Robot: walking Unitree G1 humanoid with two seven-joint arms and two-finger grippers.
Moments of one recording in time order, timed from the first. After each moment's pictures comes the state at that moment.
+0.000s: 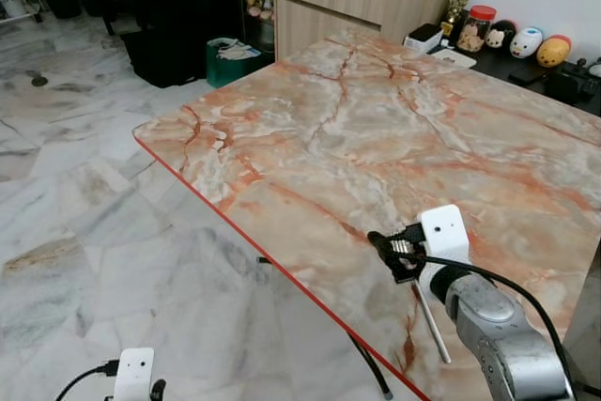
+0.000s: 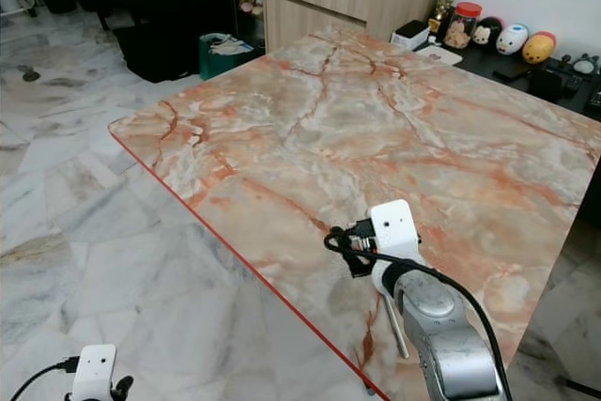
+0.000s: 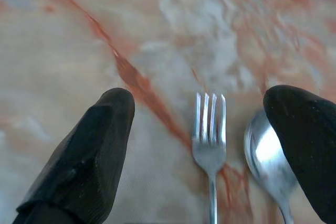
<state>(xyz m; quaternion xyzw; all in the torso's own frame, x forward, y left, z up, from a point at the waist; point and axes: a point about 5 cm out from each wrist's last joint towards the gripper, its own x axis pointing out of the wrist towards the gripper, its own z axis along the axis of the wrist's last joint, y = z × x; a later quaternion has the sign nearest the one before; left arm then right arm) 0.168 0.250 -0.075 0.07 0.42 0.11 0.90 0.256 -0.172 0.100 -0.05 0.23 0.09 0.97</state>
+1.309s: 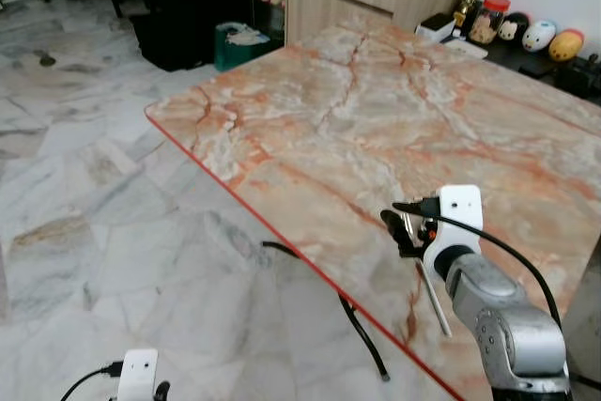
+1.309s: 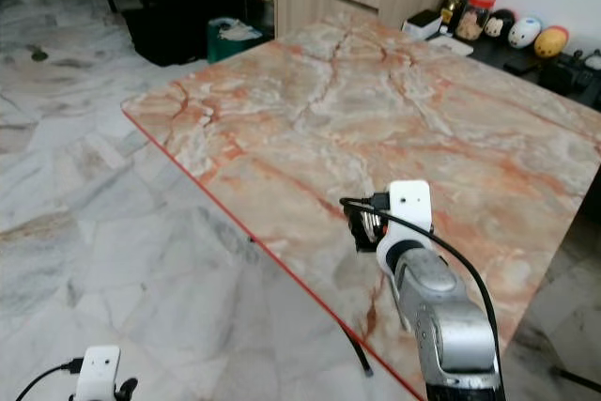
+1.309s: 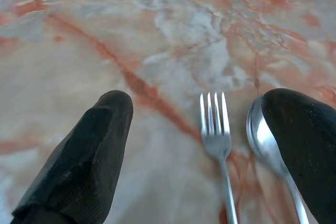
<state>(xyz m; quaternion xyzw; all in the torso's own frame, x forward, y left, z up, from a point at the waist) 0.165 0.246 -0.078 0.07 0.43 0.10 0.89 0.275 -0.171 0.123 0.01 0.20 0.04 0.98</state>
